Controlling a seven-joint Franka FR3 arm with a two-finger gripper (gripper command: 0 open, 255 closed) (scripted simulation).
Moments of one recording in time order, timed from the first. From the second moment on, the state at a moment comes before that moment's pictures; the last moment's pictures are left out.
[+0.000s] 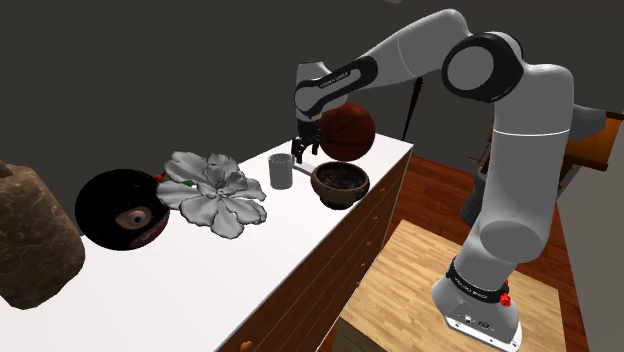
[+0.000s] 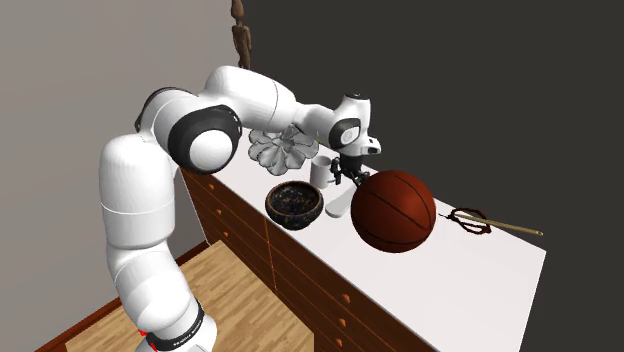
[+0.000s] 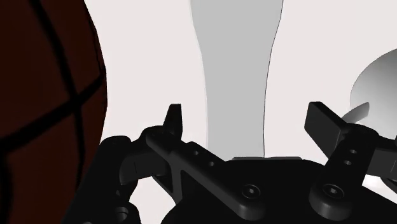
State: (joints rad) arm -0.06 0.29 -0.05 -1.83 -0.01 2.12 -0.07
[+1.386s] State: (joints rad) arm -0.07 0.35 -0.05 -1.86 0.00 2.20 -0.08
